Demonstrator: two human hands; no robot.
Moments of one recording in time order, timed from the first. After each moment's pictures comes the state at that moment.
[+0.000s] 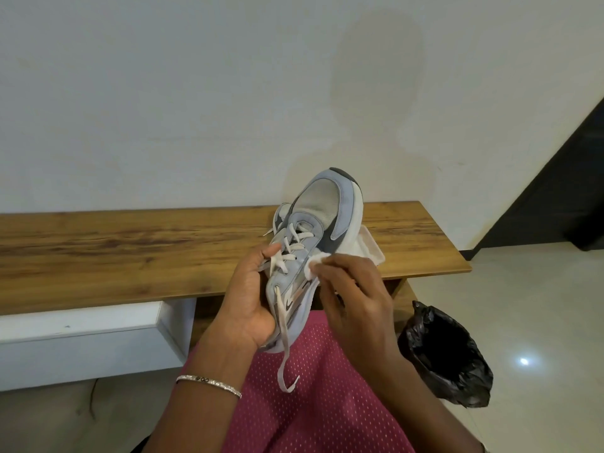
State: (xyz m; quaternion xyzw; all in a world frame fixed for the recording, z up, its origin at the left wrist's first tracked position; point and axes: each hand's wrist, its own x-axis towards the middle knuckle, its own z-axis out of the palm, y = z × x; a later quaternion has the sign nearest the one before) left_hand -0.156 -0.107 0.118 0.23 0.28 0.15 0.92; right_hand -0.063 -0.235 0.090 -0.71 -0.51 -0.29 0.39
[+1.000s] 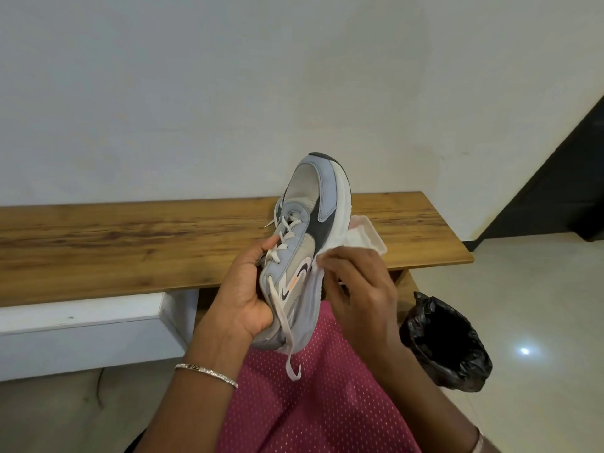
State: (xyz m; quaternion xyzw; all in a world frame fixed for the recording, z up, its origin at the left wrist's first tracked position) left_hand -0.153 -0.102 0.115 0.22 0.31 0.14 0.92; right_hand -0.054 -0.234 0.081 -0.71 -0.50 -0.30 0.39
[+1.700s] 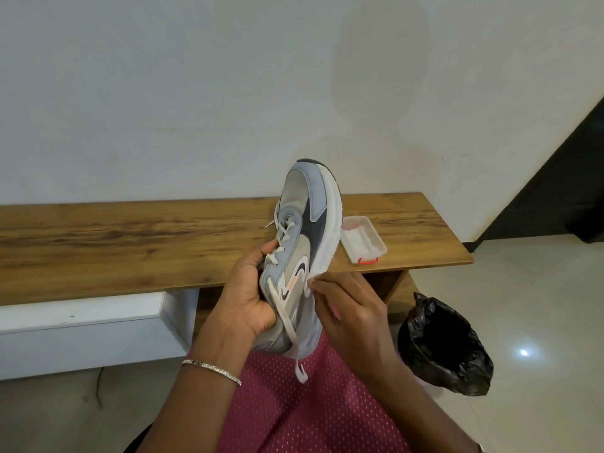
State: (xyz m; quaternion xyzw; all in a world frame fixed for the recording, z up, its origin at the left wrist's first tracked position) left_hand -0.150 -0.098 0.104 0.18 0.34 0.15 0.91; right_hand -0.067 -0.244 0.060 -0.71 -0.55 -0.24 0.36
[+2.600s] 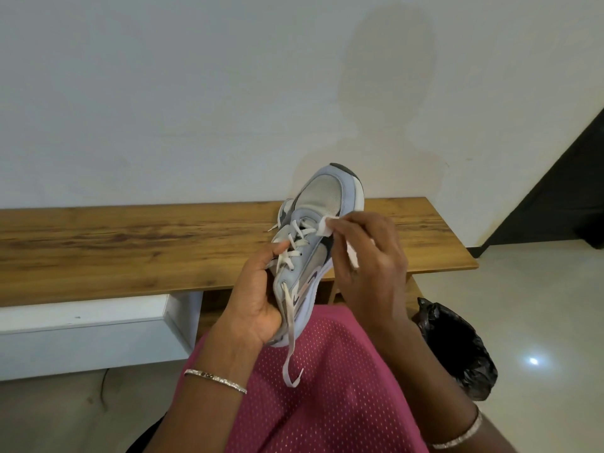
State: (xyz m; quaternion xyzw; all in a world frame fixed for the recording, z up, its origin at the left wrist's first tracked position) left_hand -0.154 -0.111 0.110 0.23 0.28 0.17 0.92; right_hand -0.041 -0.219 0.117 -0.71 -0.48 -0.31 0.41
